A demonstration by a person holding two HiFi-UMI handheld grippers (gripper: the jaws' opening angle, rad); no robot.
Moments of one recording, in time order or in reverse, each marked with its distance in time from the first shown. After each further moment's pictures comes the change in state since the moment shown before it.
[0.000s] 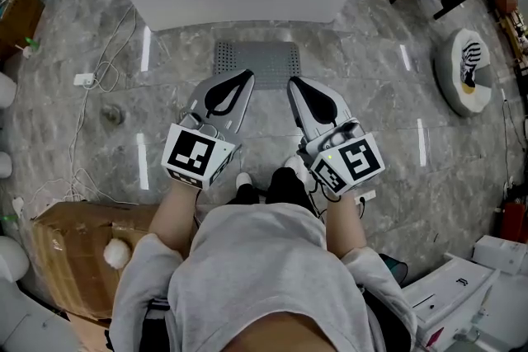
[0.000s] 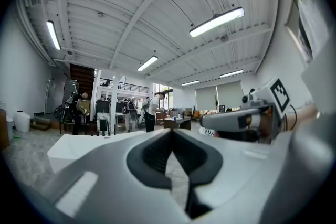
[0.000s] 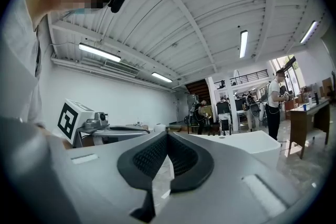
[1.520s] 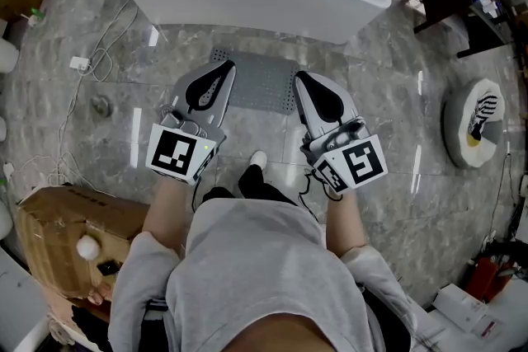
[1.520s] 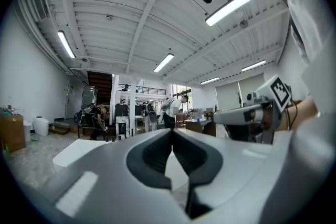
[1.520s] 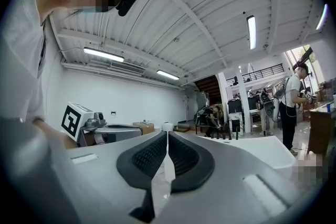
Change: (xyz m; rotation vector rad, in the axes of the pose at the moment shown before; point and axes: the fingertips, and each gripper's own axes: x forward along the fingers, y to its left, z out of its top) left arm 0.243 0.124 -0.010 0.015 -0.022 0.226; right arm 0.143 -0.261 0.003 -0.024 0.017 0.154
